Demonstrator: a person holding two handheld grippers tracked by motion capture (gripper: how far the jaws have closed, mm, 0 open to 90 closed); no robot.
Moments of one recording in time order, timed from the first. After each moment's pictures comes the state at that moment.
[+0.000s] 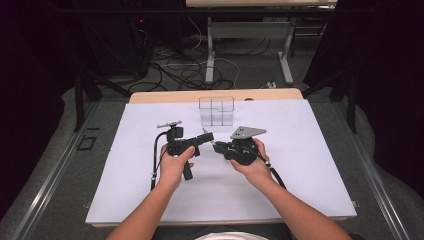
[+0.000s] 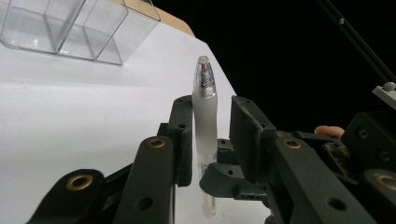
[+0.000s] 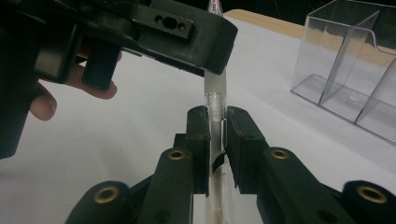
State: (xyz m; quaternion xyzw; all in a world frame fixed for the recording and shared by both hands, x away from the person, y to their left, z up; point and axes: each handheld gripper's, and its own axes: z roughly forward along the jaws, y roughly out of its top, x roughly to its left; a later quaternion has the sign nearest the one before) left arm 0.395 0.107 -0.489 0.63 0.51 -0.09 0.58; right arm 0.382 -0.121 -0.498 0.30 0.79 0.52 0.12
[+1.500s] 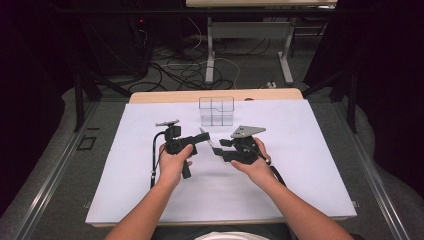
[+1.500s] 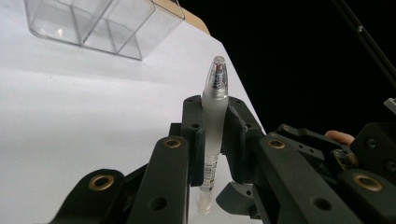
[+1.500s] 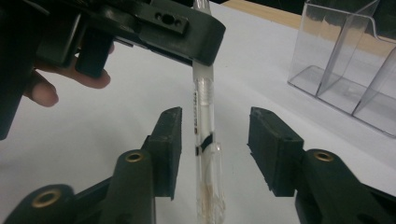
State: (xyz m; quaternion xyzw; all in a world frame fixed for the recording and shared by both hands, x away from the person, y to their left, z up) left arm 0.405 0.114 -0.494 0.62 0.55 -0.09 0.56; right arm 0.390 -0.125 -0.503 0.31 0.80 0.51 0.12
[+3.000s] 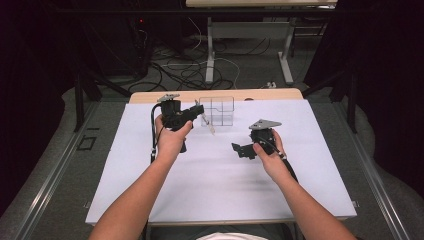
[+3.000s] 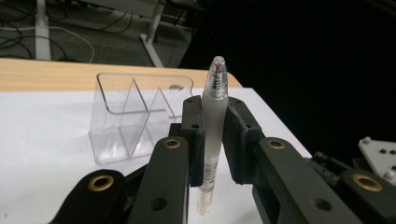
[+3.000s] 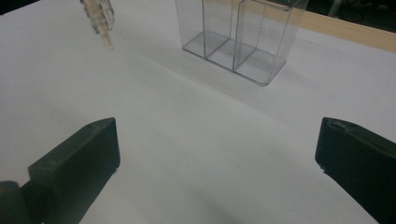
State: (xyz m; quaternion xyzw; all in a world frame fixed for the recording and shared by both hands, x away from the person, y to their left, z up) left arm 0.437 0.109 -0.424 0.66 0.50 0.09 0.56; right arm 0.416 -0.176 -0.514 0.40 0.78 0.44 0.19
